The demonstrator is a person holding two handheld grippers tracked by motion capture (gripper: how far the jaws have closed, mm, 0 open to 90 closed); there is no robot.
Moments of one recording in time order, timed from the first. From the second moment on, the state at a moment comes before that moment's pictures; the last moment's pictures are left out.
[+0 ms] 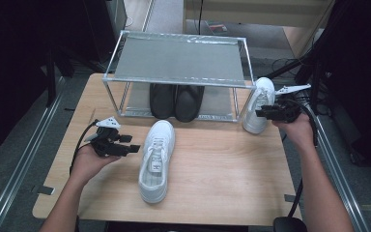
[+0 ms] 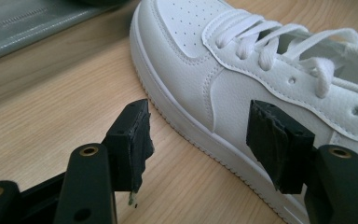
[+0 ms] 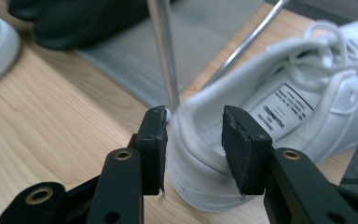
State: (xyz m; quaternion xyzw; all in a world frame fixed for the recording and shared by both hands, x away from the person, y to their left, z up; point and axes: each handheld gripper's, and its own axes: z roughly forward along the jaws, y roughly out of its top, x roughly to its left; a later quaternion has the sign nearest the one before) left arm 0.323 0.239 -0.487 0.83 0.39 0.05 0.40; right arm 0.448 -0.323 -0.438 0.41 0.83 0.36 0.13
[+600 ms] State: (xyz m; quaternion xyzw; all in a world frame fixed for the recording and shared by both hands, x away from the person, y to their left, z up) left arm 0.323 0.241 -0.488 0.83 0.40 0.04 0.40; right arm 0.474 -0.302 -0.472 0.41 0.85 0.32 0.09
